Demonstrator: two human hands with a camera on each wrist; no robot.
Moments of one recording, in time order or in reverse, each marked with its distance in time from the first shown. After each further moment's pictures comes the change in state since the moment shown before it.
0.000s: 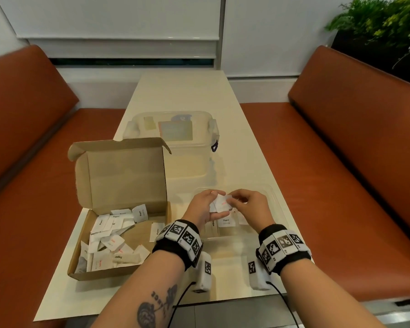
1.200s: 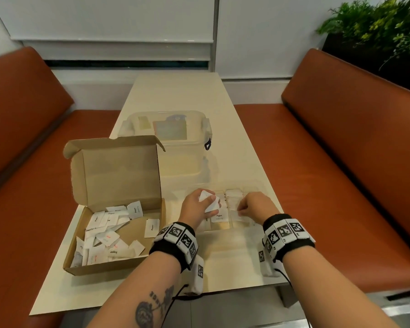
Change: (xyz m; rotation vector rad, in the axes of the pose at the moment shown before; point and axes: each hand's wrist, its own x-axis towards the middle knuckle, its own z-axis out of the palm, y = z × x) left_hand -0.008 -0.016 -0.001 0.184 0.124 0.174; right_hand 0.004 0.013 -0.033 -0.705 -0.303 0.099
